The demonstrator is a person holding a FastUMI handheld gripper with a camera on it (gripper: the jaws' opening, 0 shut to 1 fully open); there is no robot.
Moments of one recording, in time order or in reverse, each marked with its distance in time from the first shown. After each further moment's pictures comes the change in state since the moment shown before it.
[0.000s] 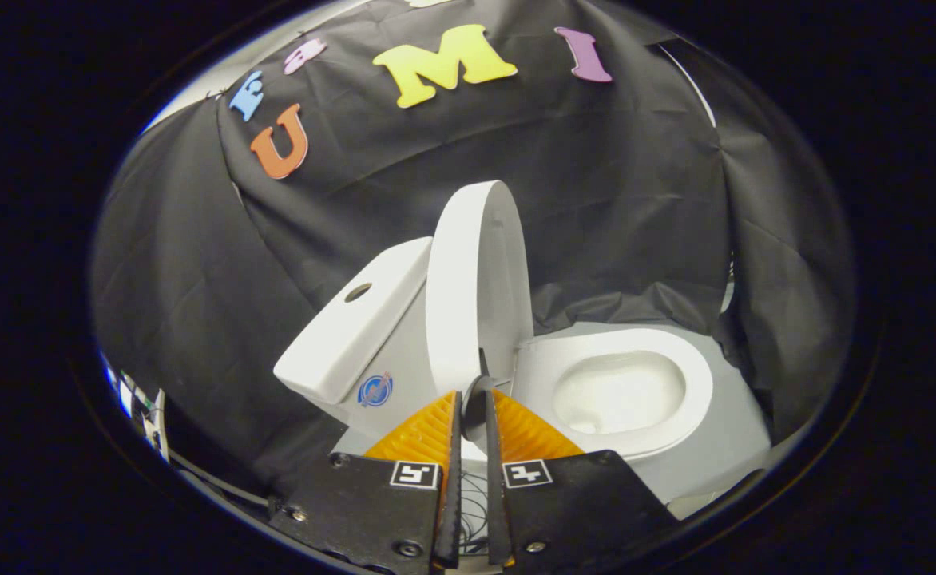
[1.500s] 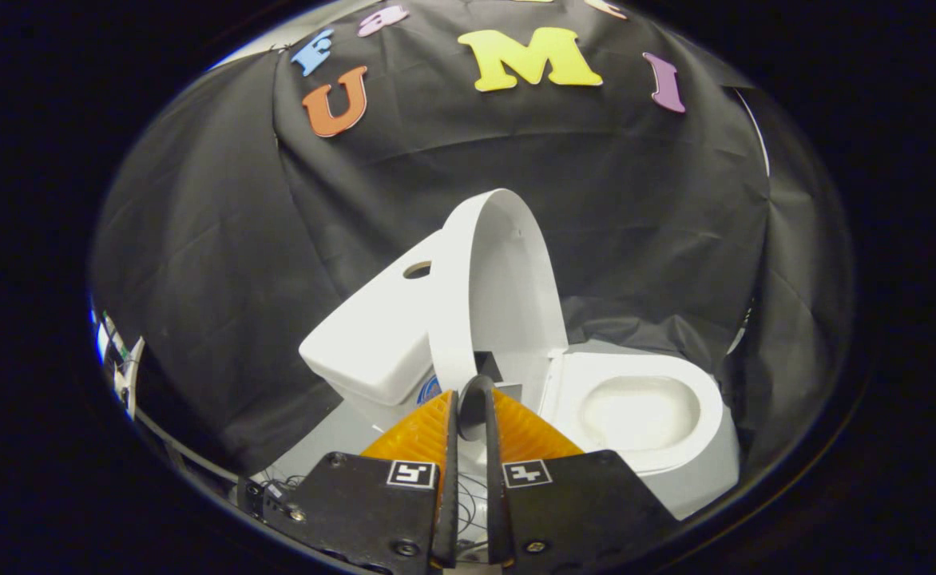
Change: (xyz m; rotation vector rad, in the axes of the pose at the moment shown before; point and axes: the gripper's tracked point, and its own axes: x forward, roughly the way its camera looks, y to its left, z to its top) arm 0.032 0.075 -0.015 -0.187 0.021 0.011
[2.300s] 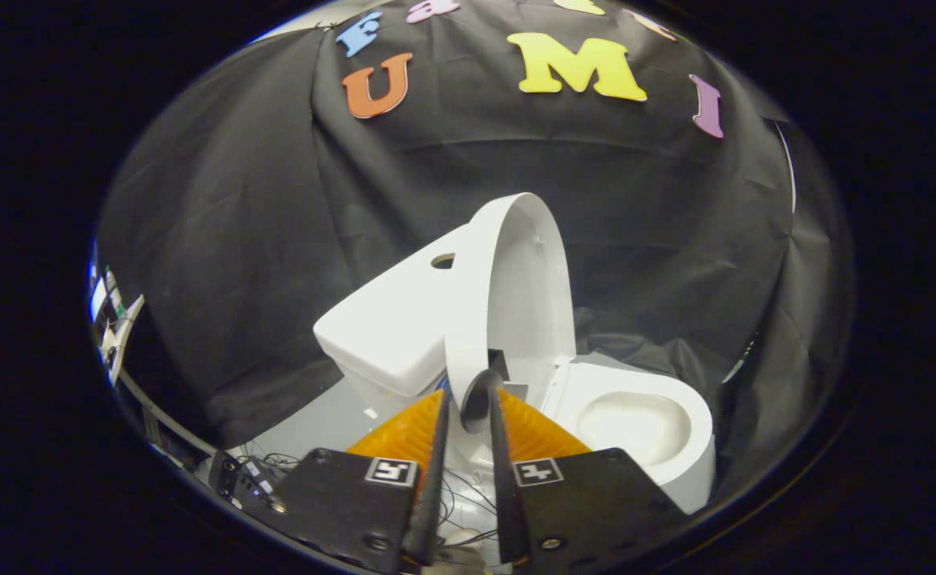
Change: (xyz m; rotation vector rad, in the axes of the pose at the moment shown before) arm -0.006 0.016 -0.005 -0.133 0.015 0.049
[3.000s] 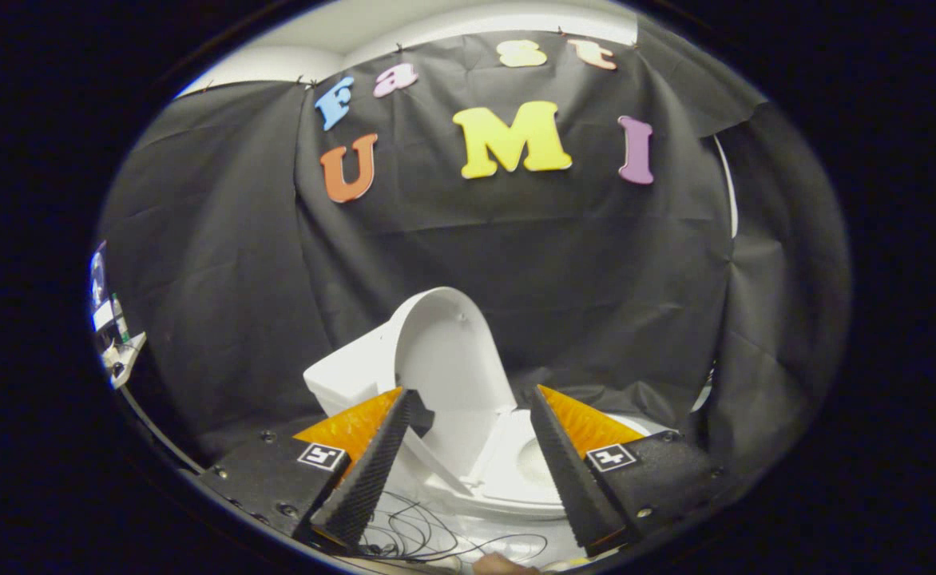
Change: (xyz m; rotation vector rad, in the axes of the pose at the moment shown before) arm -0.145 -0.106 0.034 0.056 -0.345 -0.093
